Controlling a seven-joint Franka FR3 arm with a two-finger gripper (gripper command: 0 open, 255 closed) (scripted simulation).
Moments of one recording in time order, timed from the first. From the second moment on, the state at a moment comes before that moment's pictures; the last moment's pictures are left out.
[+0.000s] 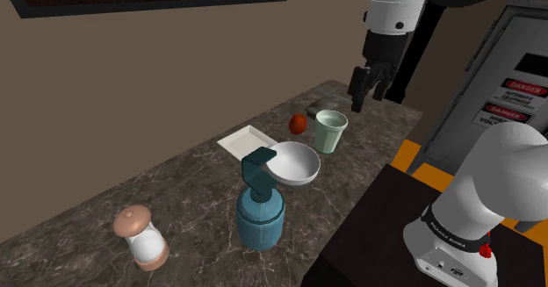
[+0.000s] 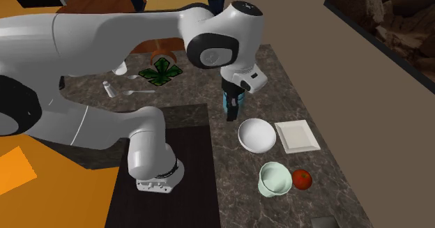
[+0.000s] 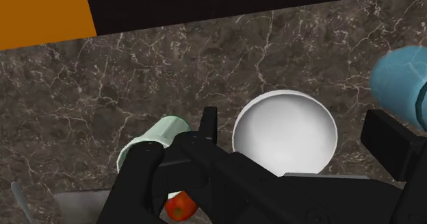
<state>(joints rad) 0.07 -0.81 0.12 -2.51 0.08 1.64 0.26</state>
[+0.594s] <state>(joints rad) 0.17 -0.75 0.33 -2.59 0.19 1.94 0.41</state>
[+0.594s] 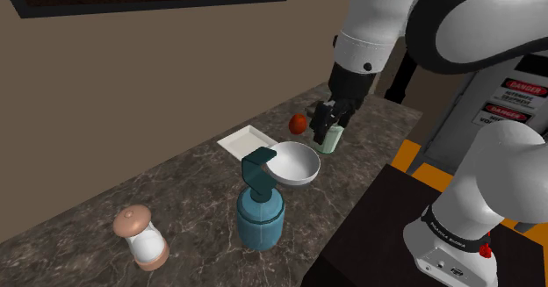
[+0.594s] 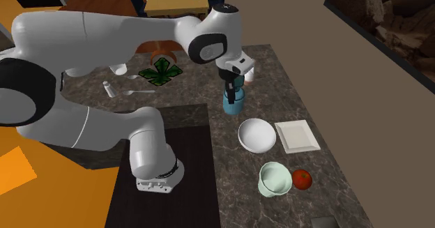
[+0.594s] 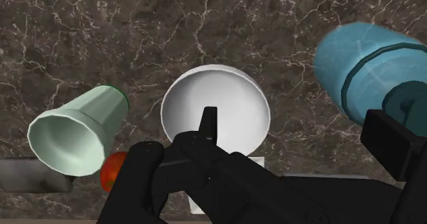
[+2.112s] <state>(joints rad) 0.09 -0.40 0.77 -2.55 0.09 2.46 0.74</state>
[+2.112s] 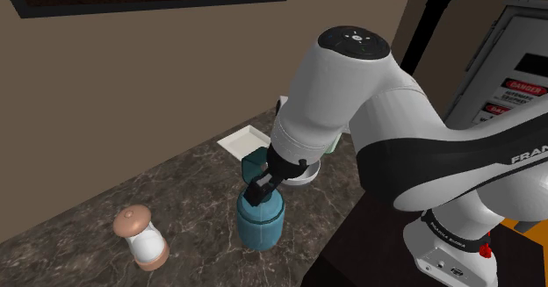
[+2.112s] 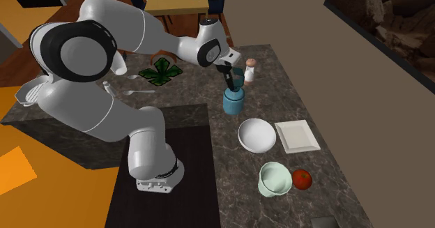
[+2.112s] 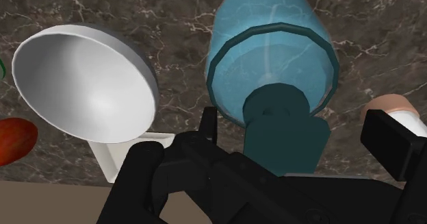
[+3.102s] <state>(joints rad) 0.09 -0.40 0.77 -2.55 0.09 2.46 0.73</state>
